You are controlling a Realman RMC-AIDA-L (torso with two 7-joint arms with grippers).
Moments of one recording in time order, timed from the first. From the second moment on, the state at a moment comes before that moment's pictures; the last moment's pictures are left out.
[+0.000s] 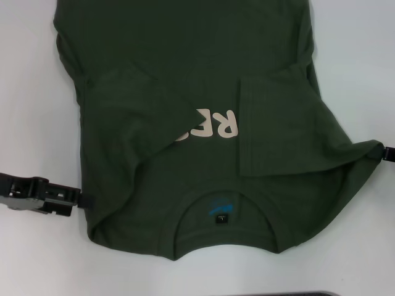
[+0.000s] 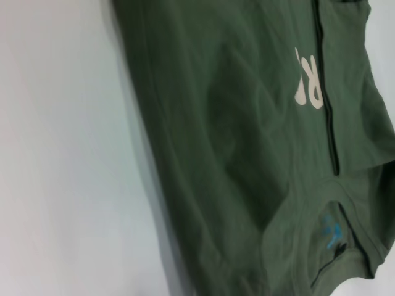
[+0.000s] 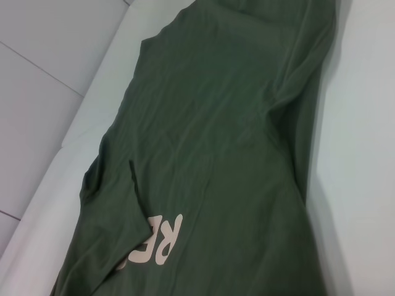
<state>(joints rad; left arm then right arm) -0.56 -1.95 0.62 0.63 2.53 1.79 -2.33 0.30 1.98 -0.33 -0.57 -2.25 -1.59 1.85</state>
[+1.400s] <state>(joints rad) -0.58 -2.01 0.65 0.61 2.57 1.76 -2.35 0.31 1.96 -0.32 -0.57 -2.25 -1.59 1.85</state>
